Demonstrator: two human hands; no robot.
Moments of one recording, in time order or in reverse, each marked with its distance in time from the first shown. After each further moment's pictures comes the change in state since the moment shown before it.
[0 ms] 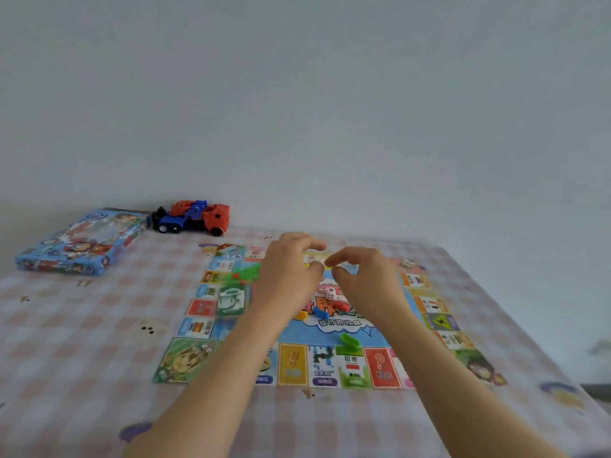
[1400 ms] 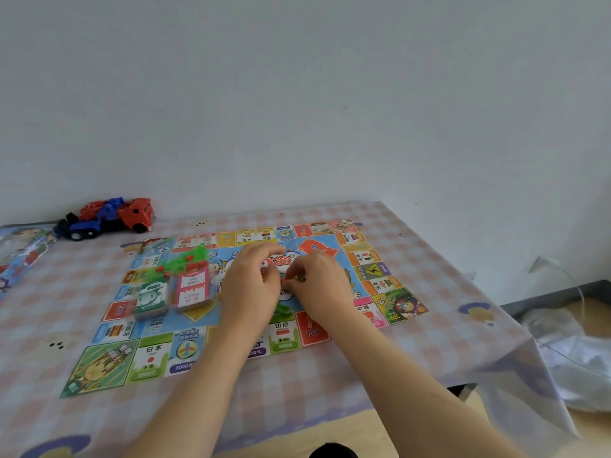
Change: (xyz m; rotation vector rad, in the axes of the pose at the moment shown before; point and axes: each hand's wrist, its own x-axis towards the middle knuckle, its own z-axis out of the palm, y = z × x) left_hand -0.037 0.009 0.069 0.024 0.031 0.088; right_hand -0.017 0.078 0.020 -0.138 -0.017 0.074
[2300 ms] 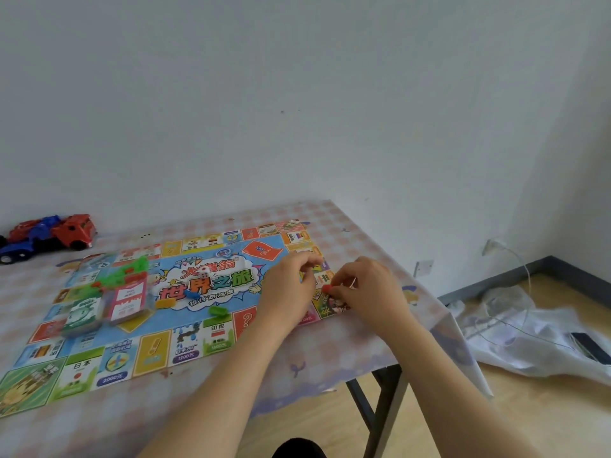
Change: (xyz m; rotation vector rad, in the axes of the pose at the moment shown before) left_hand -0.016 0.088 0.084 -0.128 -0.305 0.048; right_hand -0.058 0.117 -0.088 0.002 0.099 0.118
